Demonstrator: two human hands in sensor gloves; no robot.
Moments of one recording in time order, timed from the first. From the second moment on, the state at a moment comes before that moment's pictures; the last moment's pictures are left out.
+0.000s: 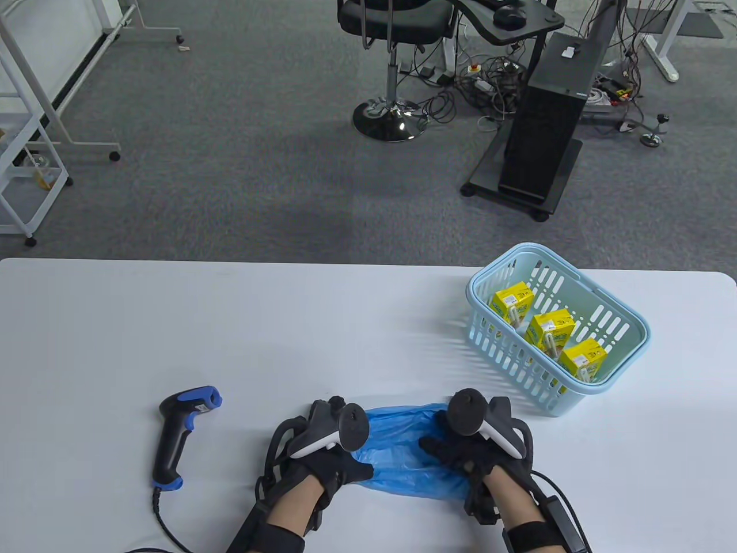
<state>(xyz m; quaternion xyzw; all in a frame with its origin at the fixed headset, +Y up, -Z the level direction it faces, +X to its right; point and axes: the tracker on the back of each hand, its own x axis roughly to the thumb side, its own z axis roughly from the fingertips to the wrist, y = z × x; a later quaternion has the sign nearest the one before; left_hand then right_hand) -0.086 -0.783 -0.316 -0.25 -0.15 0.03 0.96 0.164 -0.780 -0.332 0.05 0.15 0.98 0.13</state>
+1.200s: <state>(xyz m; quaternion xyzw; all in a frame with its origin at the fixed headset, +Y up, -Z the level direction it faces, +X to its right) -0.105 -0.650 -0.291 -0.05 -0.17 0.10 0.98 0.181 -0.636 -0.299 0.14 -0.01 0.99 0.09</state>
